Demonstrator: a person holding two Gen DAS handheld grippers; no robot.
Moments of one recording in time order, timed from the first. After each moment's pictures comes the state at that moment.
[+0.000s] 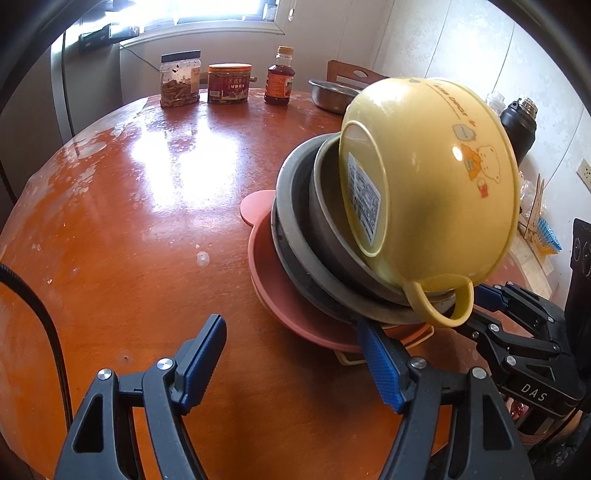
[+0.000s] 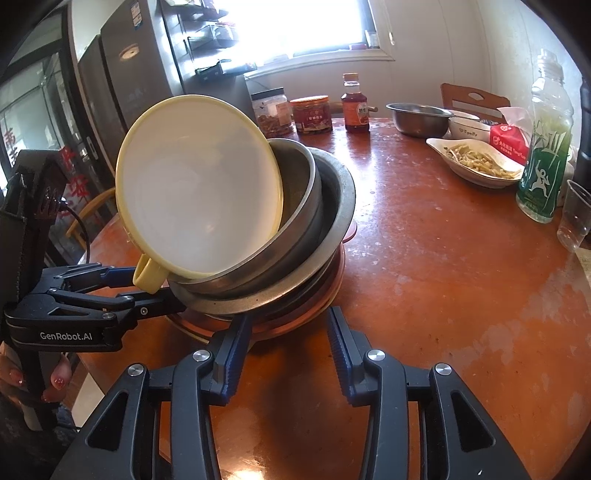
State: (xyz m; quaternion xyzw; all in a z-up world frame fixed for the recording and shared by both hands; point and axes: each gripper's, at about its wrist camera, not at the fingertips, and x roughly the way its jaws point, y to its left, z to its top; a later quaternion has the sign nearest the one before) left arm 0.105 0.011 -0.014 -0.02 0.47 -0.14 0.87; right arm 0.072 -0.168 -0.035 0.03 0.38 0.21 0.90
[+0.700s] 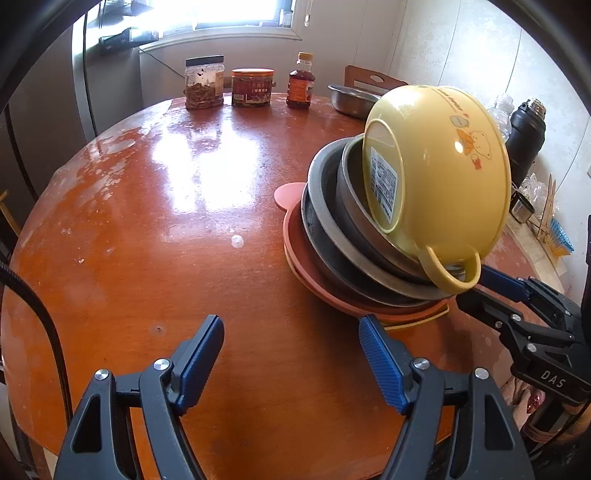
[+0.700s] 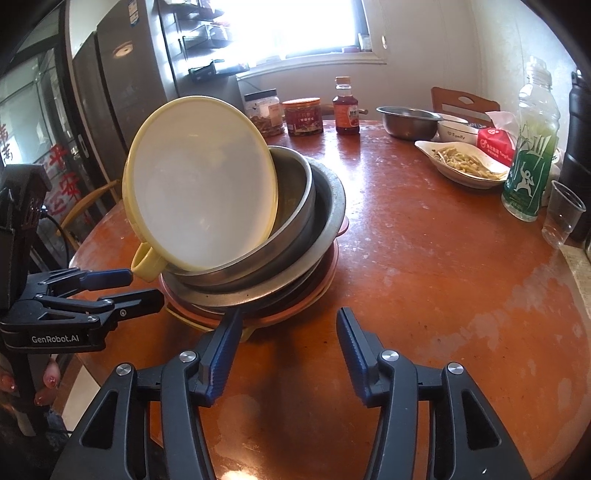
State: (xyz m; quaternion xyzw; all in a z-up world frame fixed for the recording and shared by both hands) left arm 0.081 0.023 -0.011 -0.01 0.46 -0.10 0.88; right arm 0.058 -0.169 -0.030 0.02 0.37 0.19 0.91
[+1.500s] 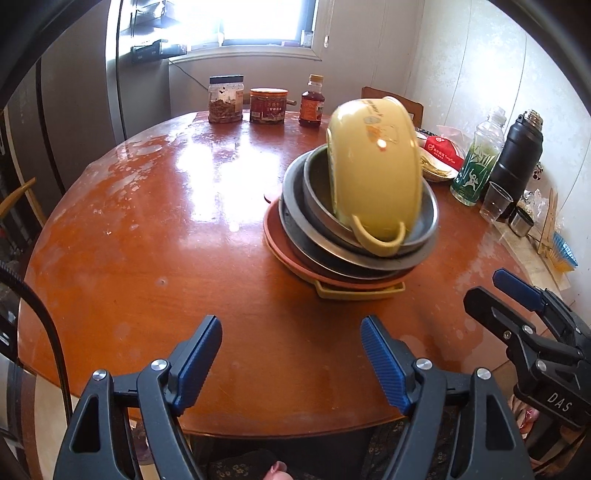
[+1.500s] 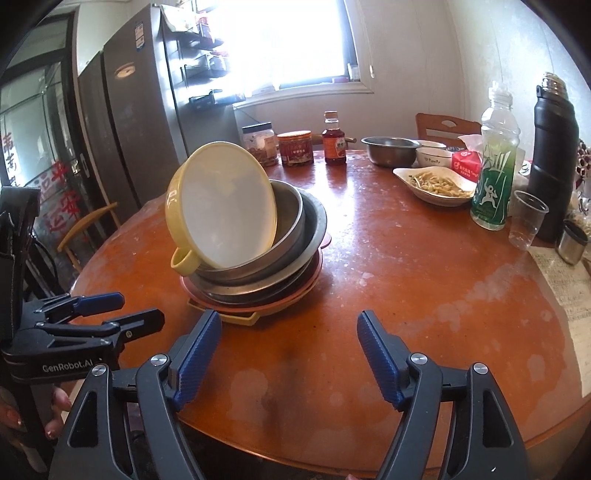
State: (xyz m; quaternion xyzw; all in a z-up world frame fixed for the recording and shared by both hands) left arm 0.019 -0.009 0.007 -0.03 0.43 -0.04 0.90; right arm 0.004 -0.188 -0.011 0.03 0.32 0.17 0.93
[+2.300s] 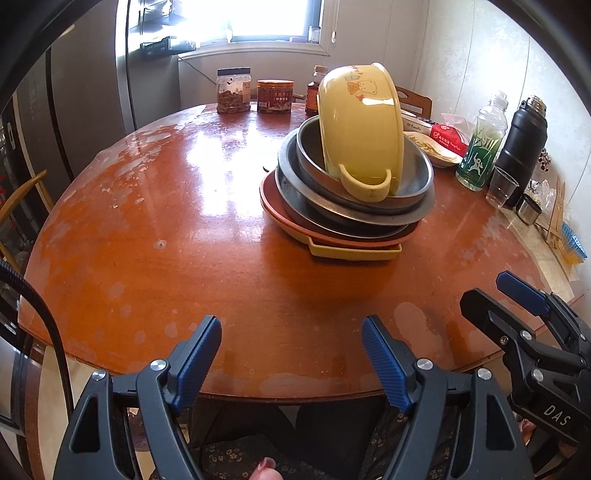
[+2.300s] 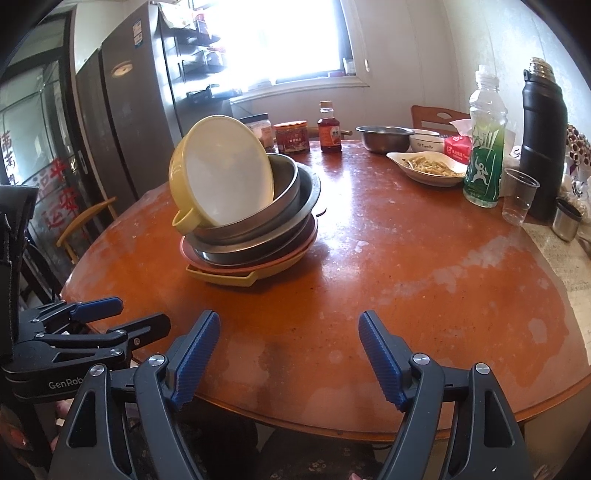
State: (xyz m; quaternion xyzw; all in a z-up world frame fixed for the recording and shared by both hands) left arm 0.000 -0.023 -0.011 -0.02 0.43 -0.02 0.90; right arm -0.018 -0.191 -0.032 0.03 0.33 0.16 0.93
